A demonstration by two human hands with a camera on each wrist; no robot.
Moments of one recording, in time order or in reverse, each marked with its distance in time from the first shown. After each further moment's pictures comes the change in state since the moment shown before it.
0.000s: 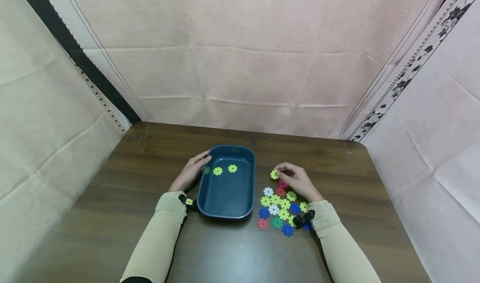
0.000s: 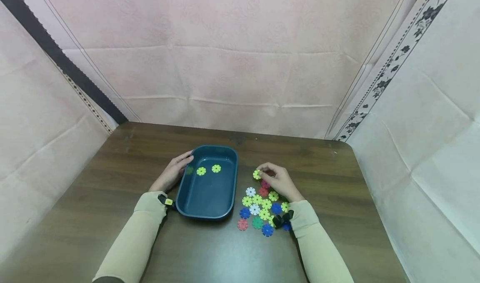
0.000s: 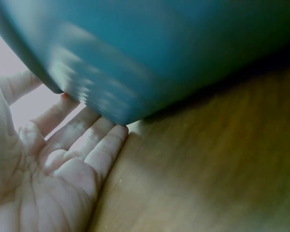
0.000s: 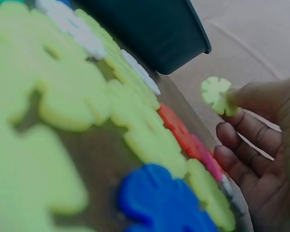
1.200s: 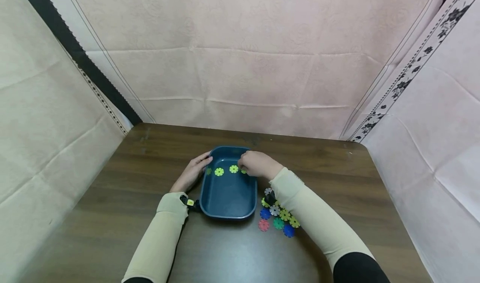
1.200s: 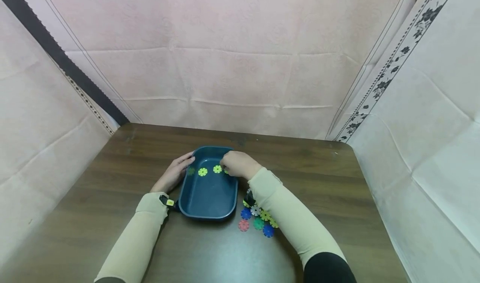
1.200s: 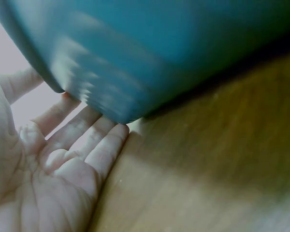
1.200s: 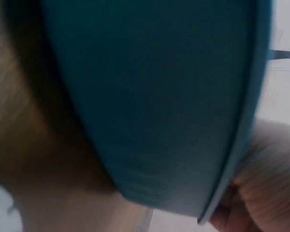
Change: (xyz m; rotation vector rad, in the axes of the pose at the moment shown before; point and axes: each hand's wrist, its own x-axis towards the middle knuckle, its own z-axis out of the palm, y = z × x) left_hand -0.003 0.002 0.002 -0.008 -0.008 0.018; right_hand 0.113 -0.070 0.074 -0.915 -0.527 -0.289
